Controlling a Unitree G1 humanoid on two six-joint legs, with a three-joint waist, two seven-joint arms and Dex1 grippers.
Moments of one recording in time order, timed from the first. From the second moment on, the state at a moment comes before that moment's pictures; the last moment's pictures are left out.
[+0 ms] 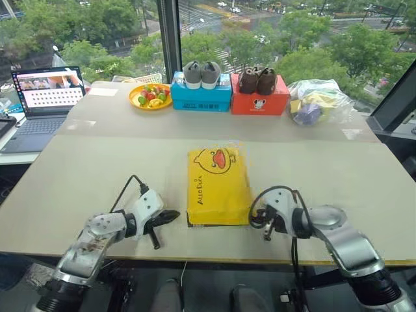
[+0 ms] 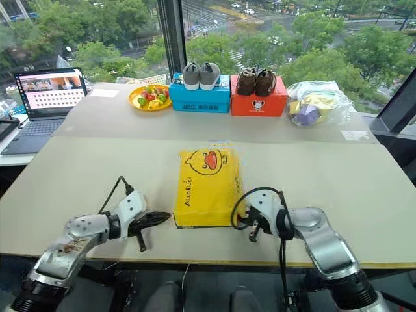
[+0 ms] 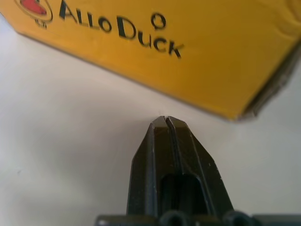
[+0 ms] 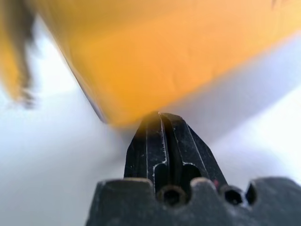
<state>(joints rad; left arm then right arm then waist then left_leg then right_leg) -0.11 0.68 -0.08 -0.22 -0.17 0.37 -0.92 -0.21 -0.70 0.15 -0.31 0.11 0.64 0.95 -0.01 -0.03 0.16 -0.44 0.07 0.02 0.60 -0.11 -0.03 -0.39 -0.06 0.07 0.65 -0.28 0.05</state>
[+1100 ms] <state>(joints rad) -0.42 1.17 0.30 -0.44 -0.83 0.90 -1.17 -0.52 -0.92 0.07 0.08 0.28 0.58 1.21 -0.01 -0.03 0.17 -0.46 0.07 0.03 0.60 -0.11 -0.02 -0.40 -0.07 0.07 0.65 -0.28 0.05</state>
